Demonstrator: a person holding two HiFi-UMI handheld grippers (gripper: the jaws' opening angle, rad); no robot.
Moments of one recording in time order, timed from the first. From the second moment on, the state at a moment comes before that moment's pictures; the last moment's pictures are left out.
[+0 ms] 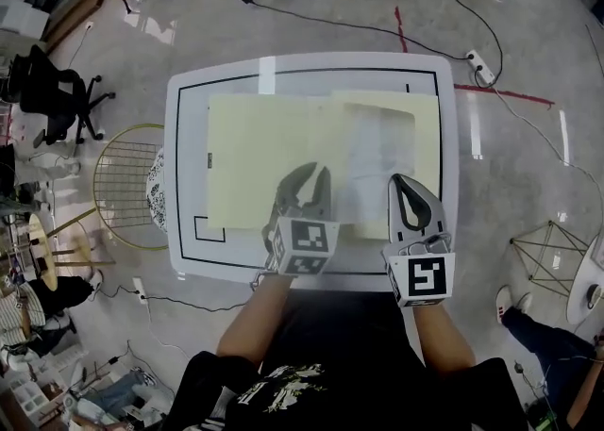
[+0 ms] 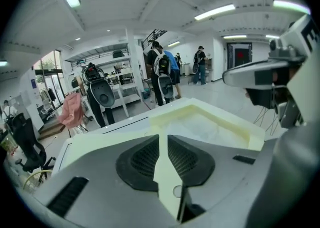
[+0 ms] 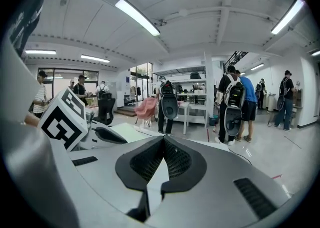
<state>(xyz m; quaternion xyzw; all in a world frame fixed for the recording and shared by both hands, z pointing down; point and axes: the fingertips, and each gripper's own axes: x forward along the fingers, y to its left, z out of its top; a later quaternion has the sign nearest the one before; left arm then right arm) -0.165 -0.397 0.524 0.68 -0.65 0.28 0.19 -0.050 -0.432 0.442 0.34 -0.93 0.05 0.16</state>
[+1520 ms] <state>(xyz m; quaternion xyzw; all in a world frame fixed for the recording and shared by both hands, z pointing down) -0.242 -0.319 0.328 0.69 -0.72 0.04 0.02 -0.107 -0.372 0.332 0.37 -0.93 -0.02 0.06</state>
